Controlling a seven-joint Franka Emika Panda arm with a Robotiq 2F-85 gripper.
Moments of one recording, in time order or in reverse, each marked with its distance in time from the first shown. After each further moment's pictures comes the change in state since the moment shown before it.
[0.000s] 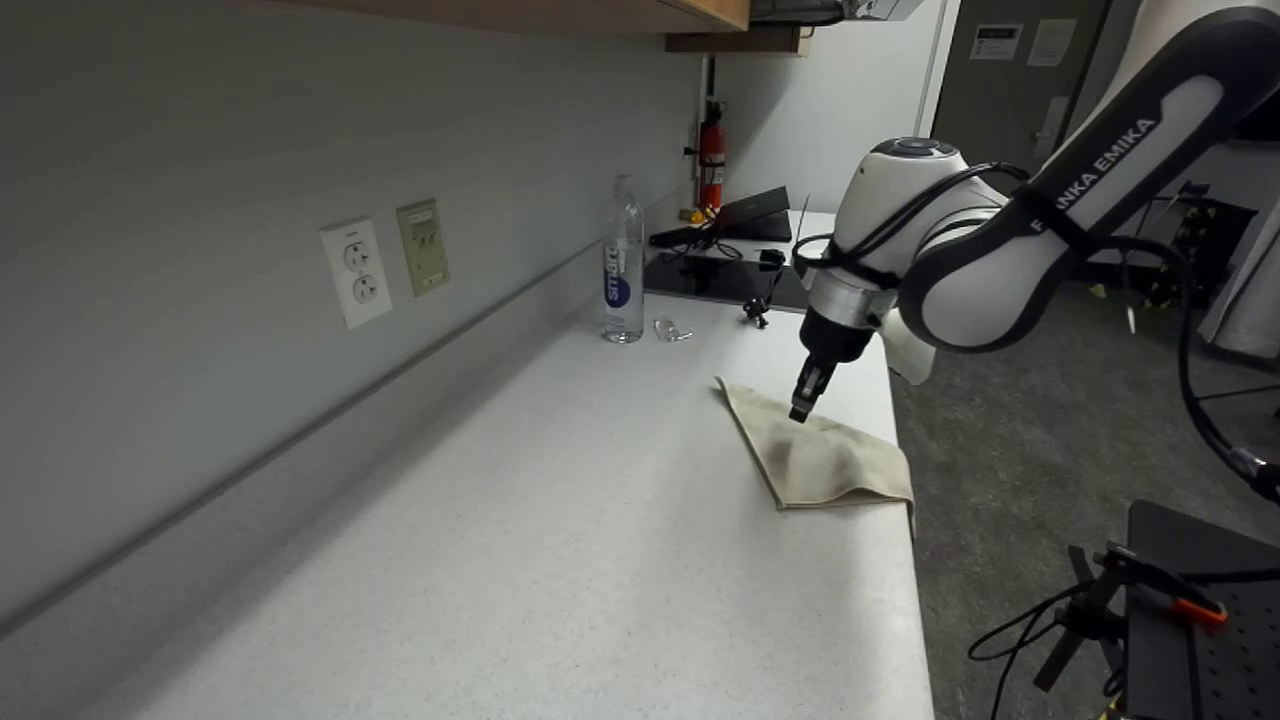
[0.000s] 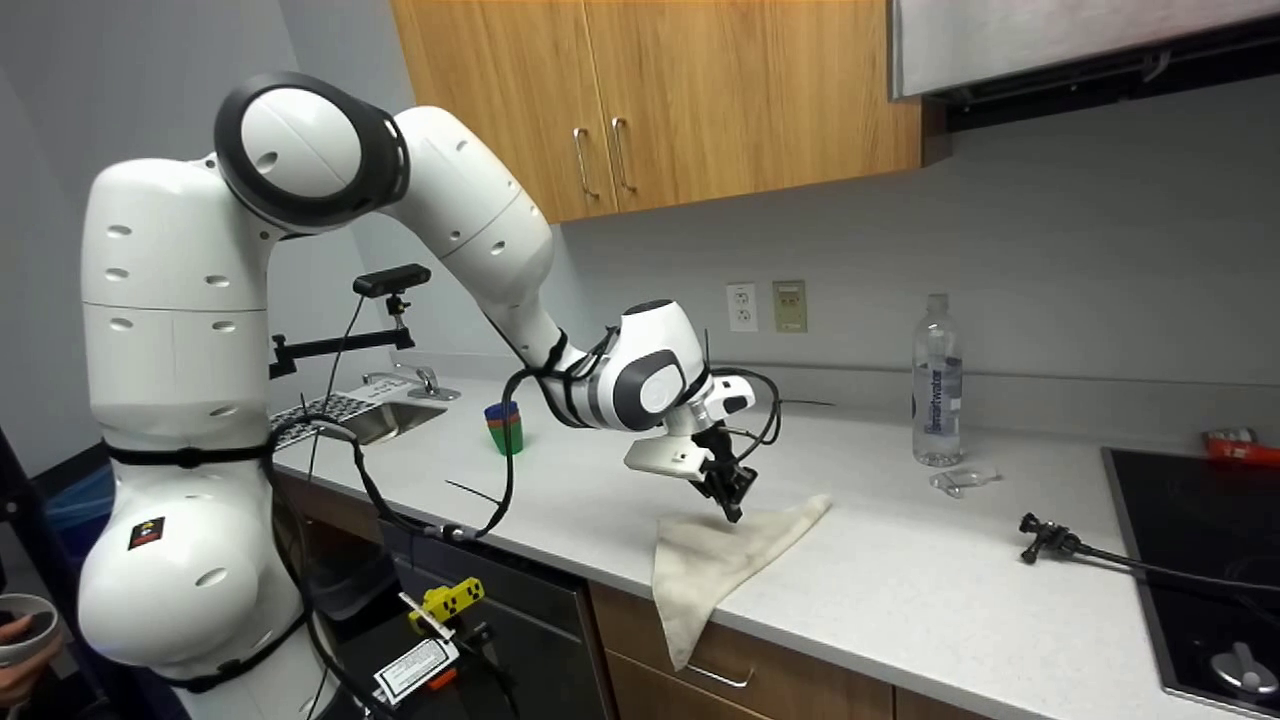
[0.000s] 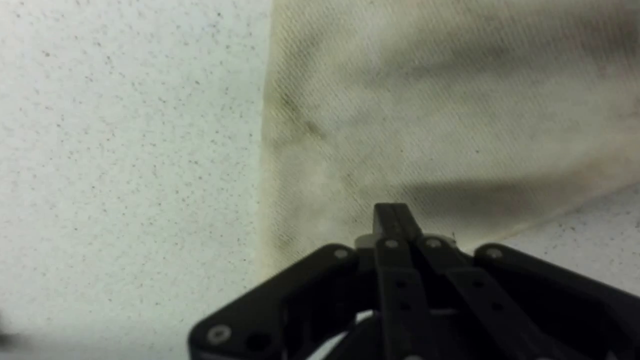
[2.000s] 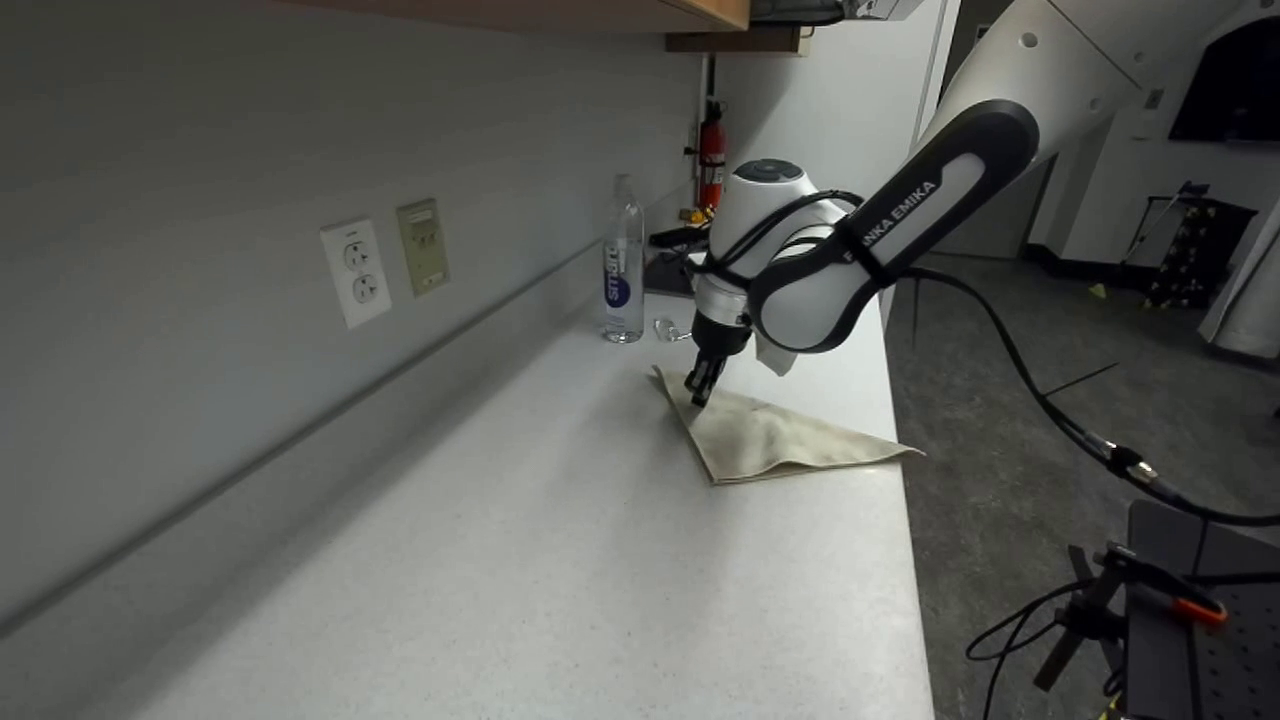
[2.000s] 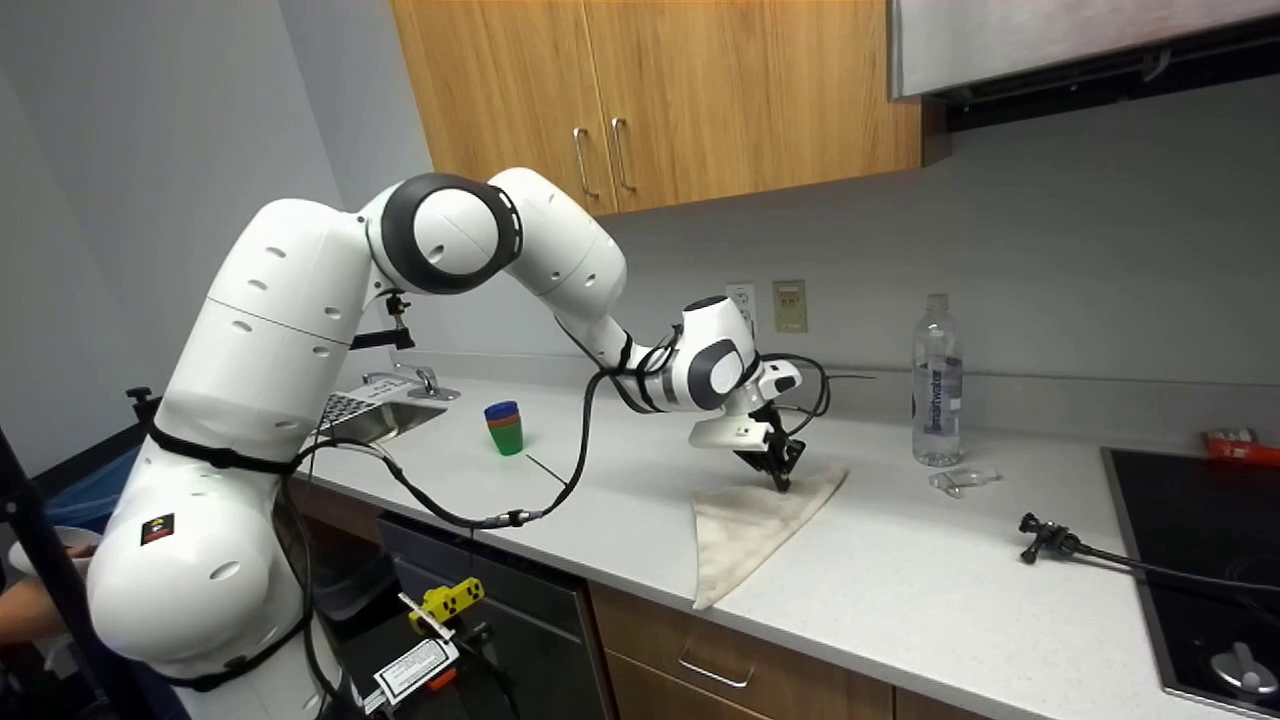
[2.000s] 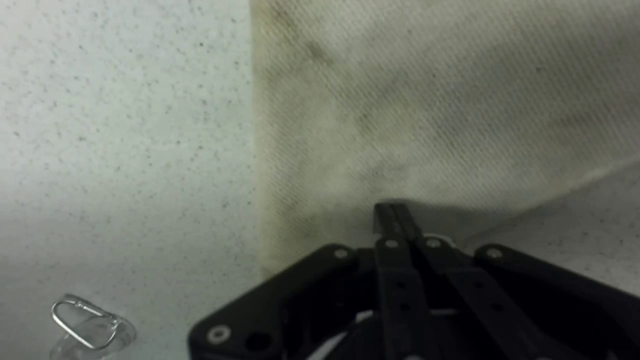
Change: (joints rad) arm 0.061 0.344 -0.007 0.506 0.014 -0.124 -0.007
